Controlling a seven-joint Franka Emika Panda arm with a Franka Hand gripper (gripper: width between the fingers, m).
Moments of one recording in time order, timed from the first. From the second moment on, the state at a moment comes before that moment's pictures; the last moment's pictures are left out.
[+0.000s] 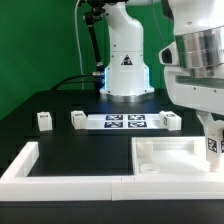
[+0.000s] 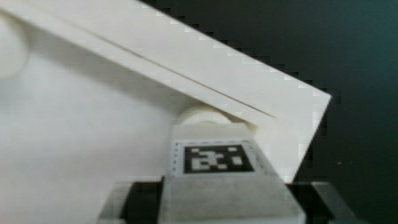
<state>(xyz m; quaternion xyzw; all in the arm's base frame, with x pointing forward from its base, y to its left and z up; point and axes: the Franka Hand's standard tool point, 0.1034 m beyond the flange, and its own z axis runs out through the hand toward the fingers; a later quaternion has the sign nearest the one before) 0.626 0.118 0.078 -0.81 0.57 0.04 0.10</state>
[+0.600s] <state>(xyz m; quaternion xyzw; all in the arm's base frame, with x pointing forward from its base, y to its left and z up) 0.623 0.122 0.081 -0.88 0.46 0.05 0.08</state>
